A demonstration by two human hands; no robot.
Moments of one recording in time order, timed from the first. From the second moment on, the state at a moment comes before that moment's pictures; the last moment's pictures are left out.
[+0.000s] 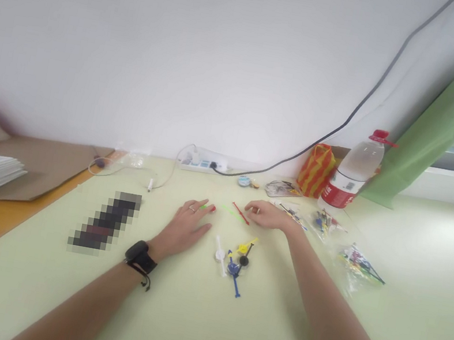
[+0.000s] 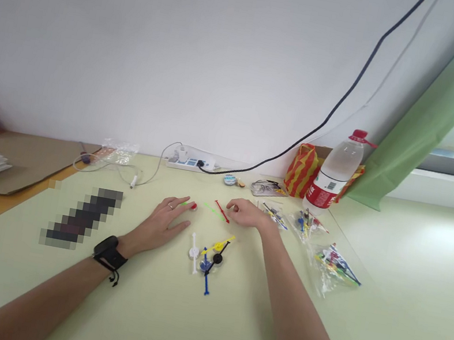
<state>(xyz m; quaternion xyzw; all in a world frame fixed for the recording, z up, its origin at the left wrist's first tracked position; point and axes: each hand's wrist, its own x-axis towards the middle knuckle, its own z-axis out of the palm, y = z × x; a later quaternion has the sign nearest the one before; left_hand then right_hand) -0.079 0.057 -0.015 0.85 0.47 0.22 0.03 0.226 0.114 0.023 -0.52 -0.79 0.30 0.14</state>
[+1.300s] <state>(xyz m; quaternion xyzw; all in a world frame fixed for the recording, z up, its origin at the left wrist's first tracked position) -0.080 0.056 -0.012 0.86 0.46 0.20 0.07 0.193 0.110 -0.026 -0.45 -0.73 0.39 0.32</state>
